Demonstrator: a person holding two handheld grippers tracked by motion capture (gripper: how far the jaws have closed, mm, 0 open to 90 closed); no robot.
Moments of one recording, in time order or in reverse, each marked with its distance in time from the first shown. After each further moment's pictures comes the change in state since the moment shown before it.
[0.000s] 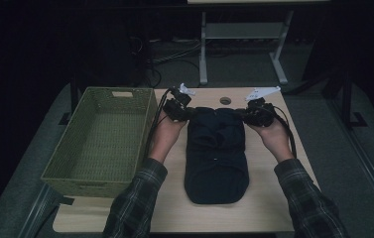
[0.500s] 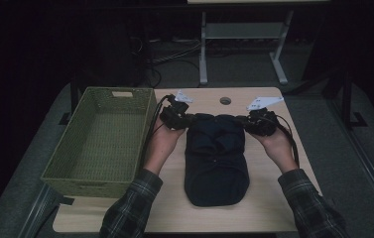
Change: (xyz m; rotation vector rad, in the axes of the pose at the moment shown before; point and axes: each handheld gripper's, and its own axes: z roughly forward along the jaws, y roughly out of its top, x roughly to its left) left arm -0.018 -0.015 -0.020 -0.020 -0.036 0.005; right arm 0.020 -0.016 -0.015 -0.024 0.010 -0.042
